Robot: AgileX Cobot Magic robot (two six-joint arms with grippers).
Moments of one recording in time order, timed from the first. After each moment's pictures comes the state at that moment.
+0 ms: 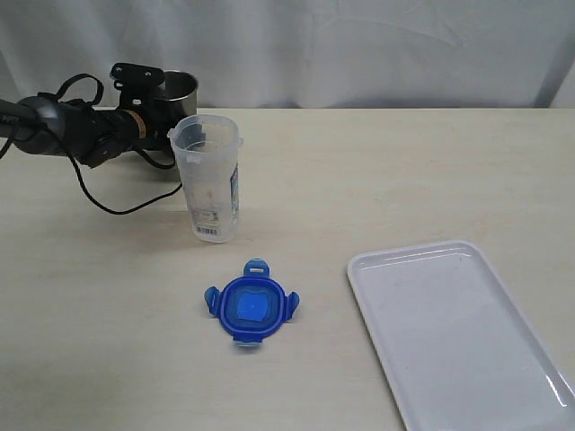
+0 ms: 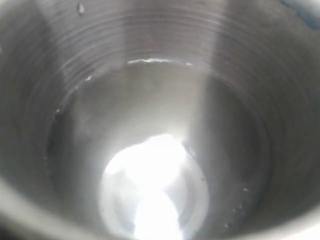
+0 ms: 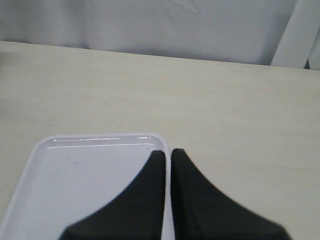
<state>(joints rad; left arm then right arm) -0.18 2.44 -1.62 0.61 -0.21 -0.53 0.03 0.01 0.00 -0.03 0.35 -0.06</state>
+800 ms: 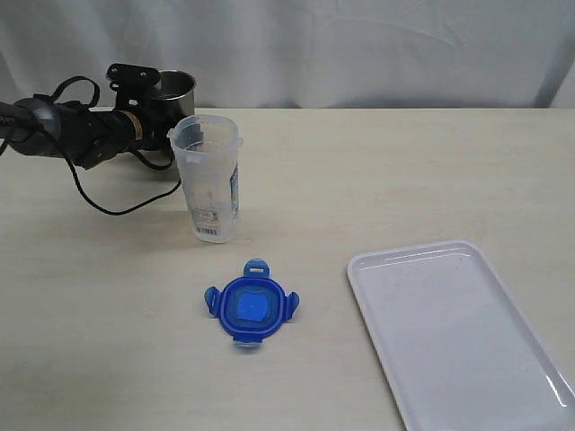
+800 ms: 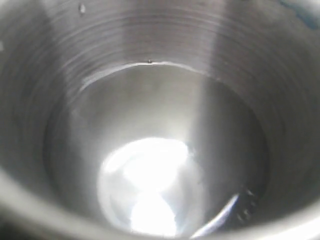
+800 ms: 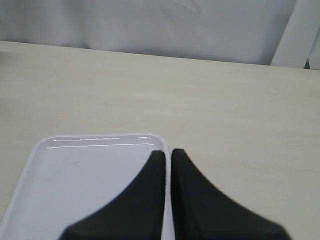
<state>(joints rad) -0.17 2.44 -1.62 0.65 -0.24 -0.60 0.03 0.01 0.00 -0.03 0.35 -0.06</state>
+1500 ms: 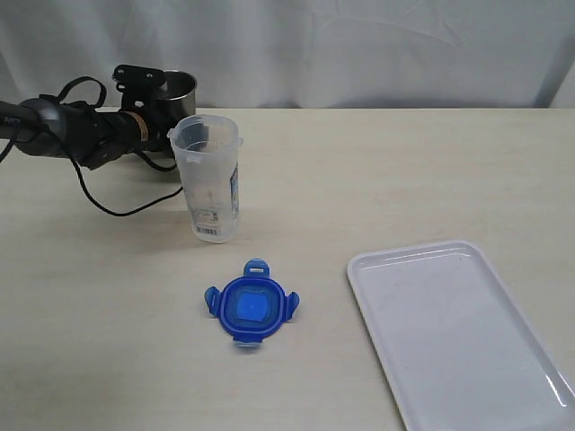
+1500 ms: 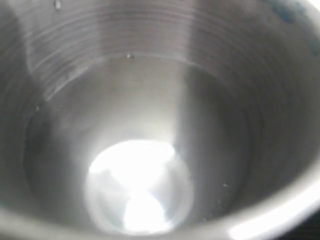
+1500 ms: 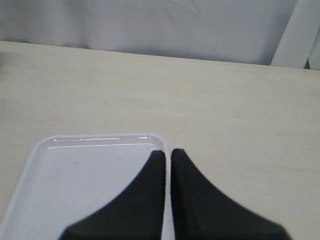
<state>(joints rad) -0.19 2.44 -1.62 0.66 -0.23 -0.60 0.03 0.01 0.00 -0.03 0.35 -0.06</state>
